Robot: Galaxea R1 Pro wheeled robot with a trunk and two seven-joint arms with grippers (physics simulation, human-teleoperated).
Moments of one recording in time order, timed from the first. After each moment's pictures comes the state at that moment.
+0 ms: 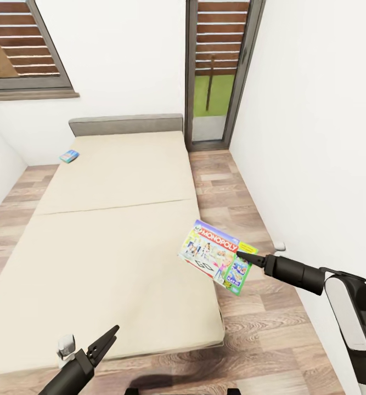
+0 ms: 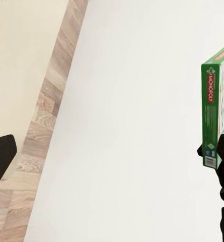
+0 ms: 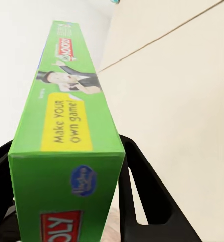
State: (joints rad) left arm 0.22 0.16 0.07 -1.61 1.13 0.51 -0.56; right arm -0.43 -0.23 -0.17 -1.61 -0.59 1.02 0.78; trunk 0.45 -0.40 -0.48
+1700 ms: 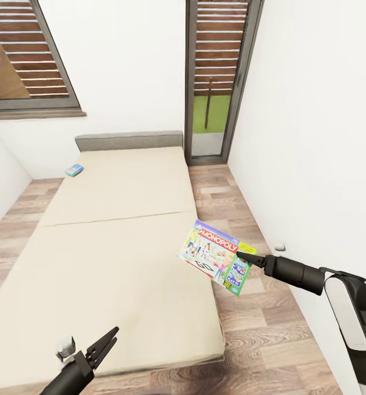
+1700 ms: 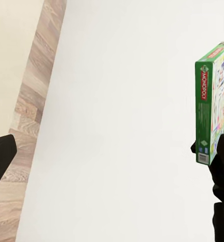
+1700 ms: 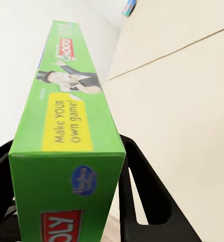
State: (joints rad) left arm 0.22 0.16 0.08 -1.59 1.13 0.52 -0.60; right arm -0.43 -0.23 -0.17 -1.61 -0.60 1.02 0.78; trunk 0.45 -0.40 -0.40
